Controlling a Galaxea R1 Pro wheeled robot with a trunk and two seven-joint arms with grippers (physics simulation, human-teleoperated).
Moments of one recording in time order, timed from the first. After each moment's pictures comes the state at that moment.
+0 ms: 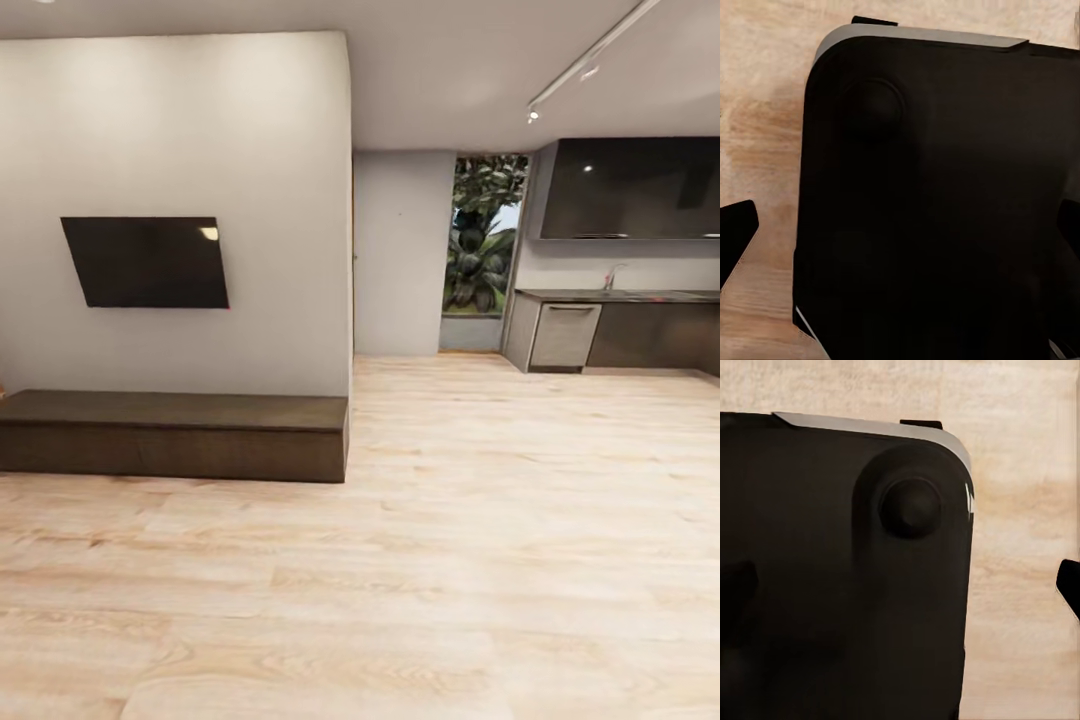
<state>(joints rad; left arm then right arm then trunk) 0.00 -0.02 0.07 -0.02 0.08 -0.03 0.01 0.00 0.00 -0.01 0.01 0.04 -0.15 0.00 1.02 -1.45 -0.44</state>
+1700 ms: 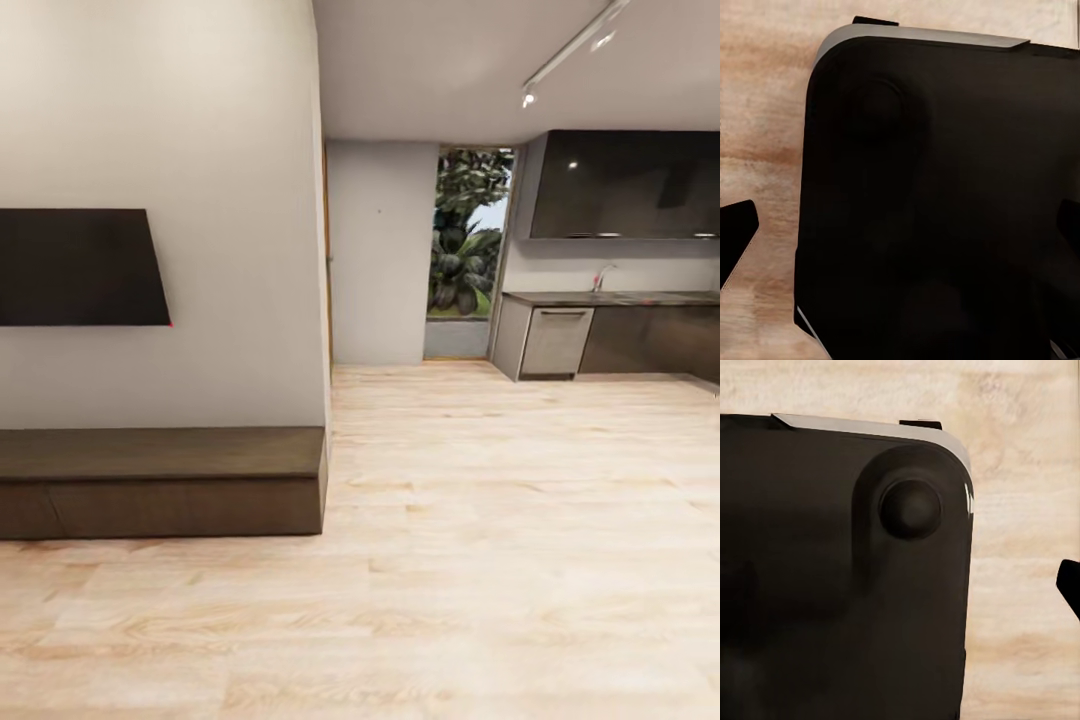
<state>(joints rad) 0.00 -0.02 0.07 -0.02 0.08 -0.03 0.01 0.00 0.00 -0.01 0.01 0.04 -0.15 0.00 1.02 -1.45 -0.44</state>
